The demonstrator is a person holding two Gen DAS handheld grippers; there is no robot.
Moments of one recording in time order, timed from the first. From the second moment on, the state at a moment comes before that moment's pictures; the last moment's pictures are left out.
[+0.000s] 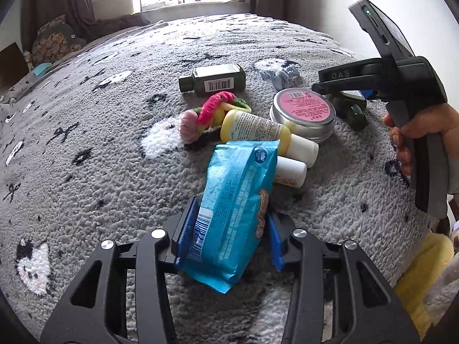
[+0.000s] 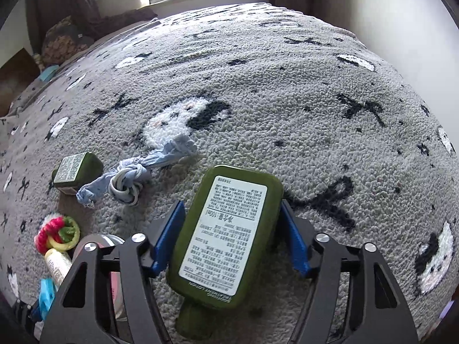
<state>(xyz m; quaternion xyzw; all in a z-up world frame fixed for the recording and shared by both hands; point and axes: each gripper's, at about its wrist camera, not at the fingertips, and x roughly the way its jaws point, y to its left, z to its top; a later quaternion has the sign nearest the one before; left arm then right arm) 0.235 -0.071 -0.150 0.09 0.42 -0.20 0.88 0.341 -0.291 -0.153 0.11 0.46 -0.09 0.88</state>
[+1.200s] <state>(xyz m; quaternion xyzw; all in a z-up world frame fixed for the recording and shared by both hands) 0.092 -0.032 -0.126 0.06 0.37 -0.22 0.90 0.109 -0.234 -0.137 0.03 0.38 0.09 0.92</state>
